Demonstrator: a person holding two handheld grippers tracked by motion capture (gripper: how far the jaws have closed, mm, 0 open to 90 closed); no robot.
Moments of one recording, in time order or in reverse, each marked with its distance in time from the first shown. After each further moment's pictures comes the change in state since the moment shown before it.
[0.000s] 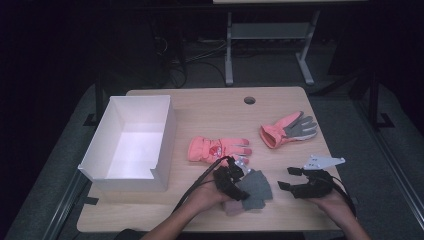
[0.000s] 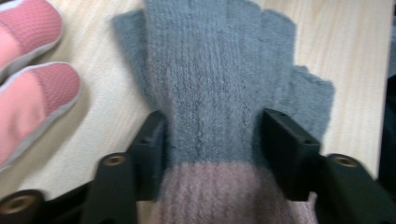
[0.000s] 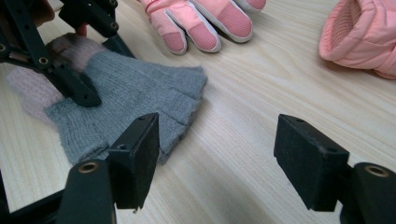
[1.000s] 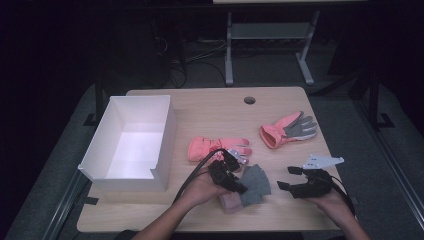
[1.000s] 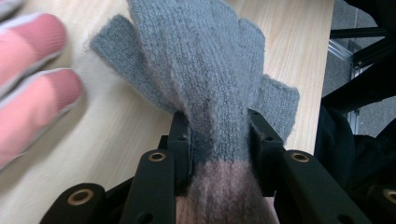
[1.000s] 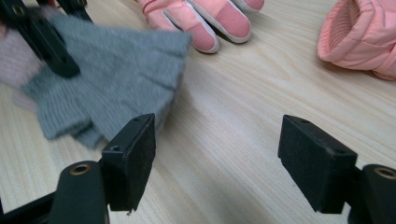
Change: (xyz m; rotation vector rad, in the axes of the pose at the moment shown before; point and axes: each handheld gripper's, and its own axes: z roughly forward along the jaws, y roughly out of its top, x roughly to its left) left arm 0.008 0.007 -0.034 -0.038 -0.088 -0.069; right arm 0.000 0.001 0.002 0.002 -0.012 0.002
